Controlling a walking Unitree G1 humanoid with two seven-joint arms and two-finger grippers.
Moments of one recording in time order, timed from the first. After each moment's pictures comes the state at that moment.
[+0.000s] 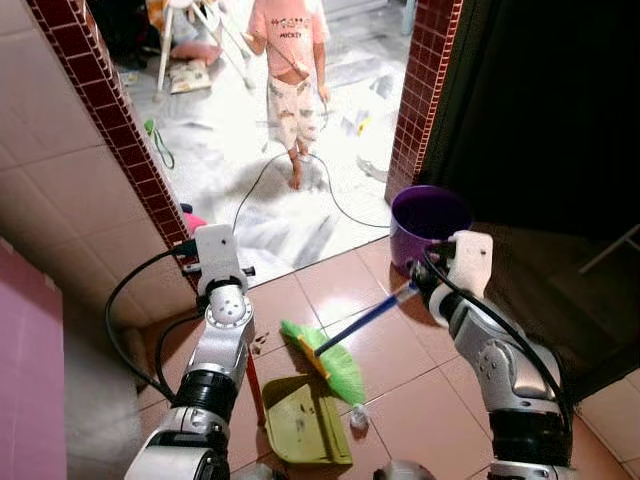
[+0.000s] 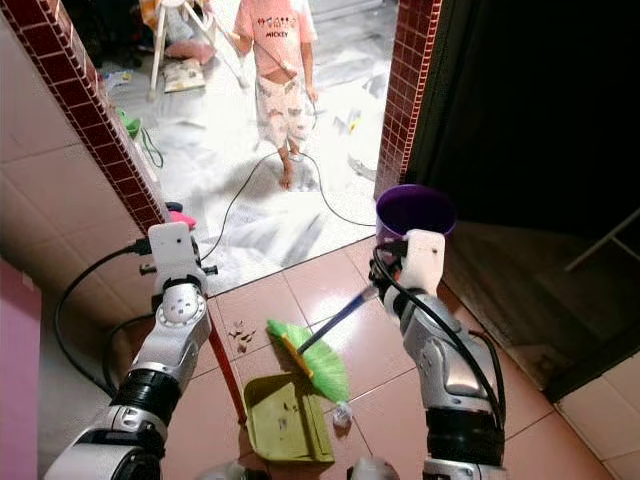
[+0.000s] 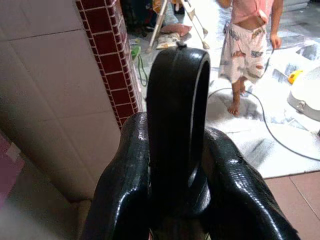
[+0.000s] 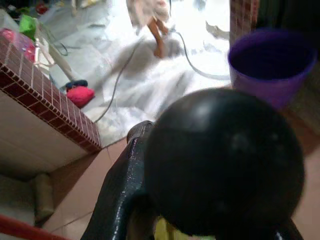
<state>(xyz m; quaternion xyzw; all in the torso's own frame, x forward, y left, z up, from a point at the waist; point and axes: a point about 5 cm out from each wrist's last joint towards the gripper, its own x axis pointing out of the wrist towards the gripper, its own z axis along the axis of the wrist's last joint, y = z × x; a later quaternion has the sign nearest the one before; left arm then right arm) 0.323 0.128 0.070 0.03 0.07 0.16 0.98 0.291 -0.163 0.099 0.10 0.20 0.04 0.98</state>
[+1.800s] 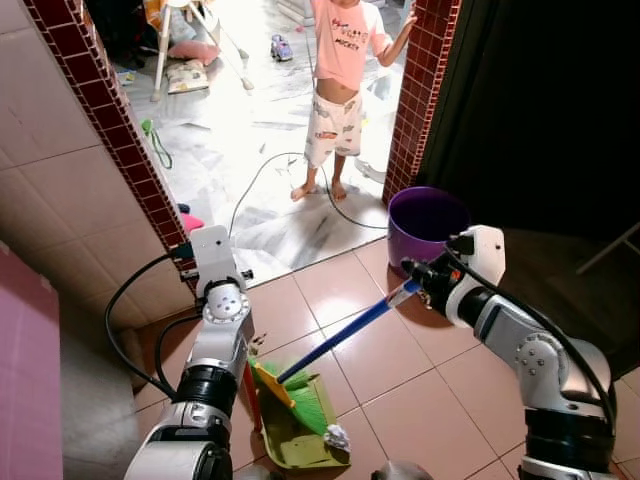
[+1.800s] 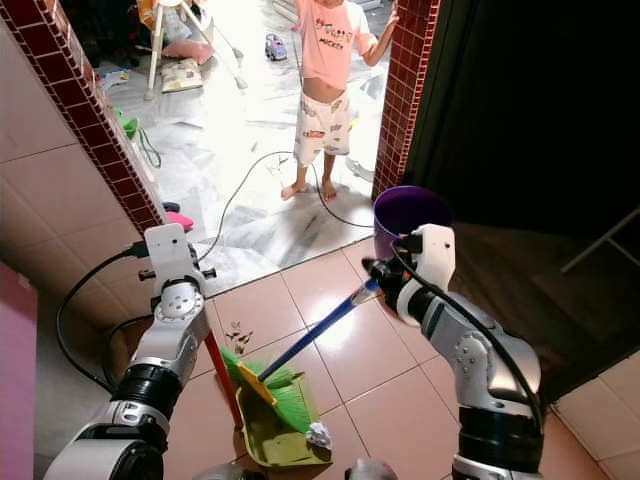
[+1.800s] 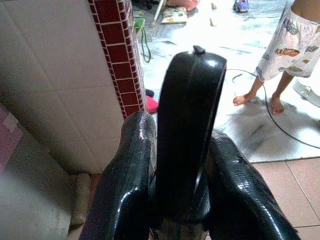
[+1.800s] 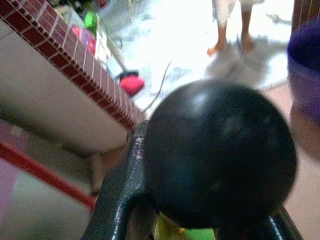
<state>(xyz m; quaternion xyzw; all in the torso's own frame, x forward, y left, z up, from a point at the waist) 0.324 0.129 0.063 -0.01 0.13 0.17 0.98 0.282 -0.171 0.119 0.14 0.21 0.16 0.95</state>
